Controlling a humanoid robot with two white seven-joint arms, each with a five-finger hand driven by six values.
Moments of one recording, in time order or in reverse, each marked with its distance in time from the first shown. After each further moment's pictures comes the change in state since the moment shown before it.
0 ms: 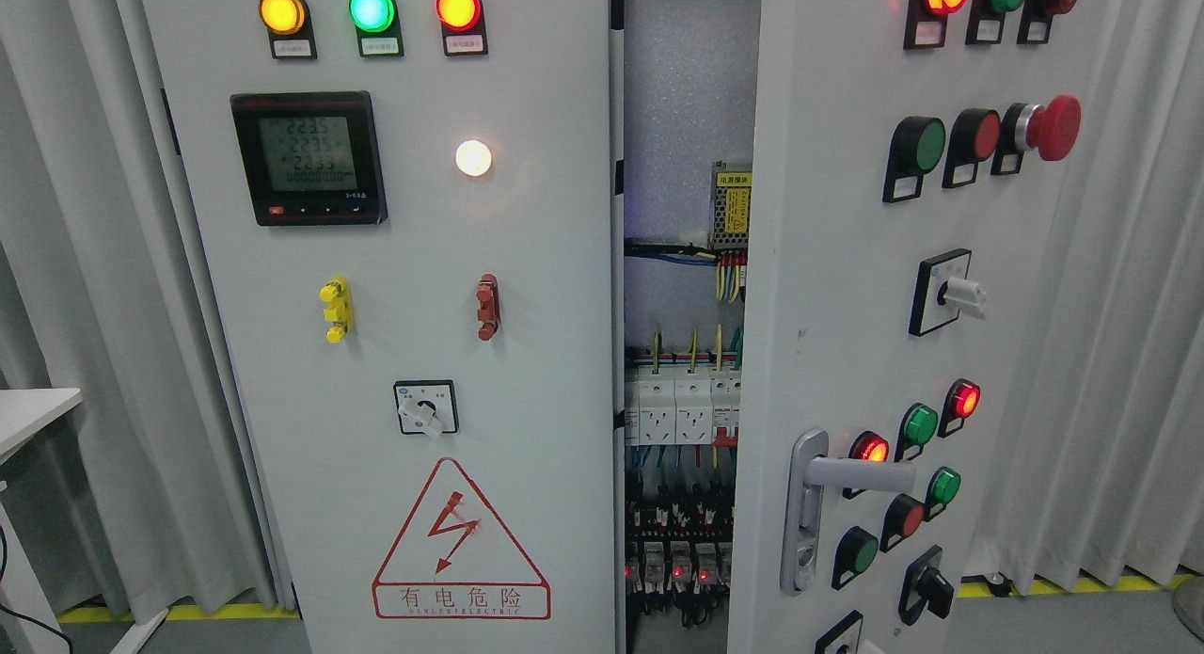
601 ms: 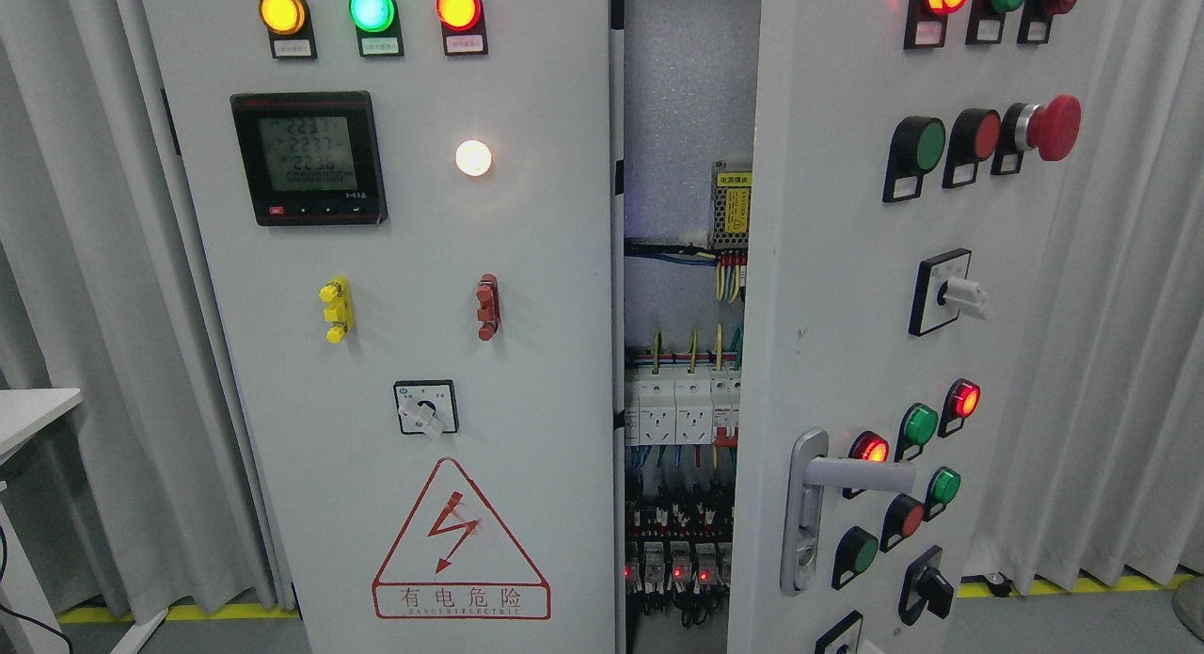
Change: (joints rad) left arm 0.000 0.000 0.003 -0.025 0.029 0.000 -0.102; right arm 0.000 0.000 0.000 0.000 0.000 0.000 0.000
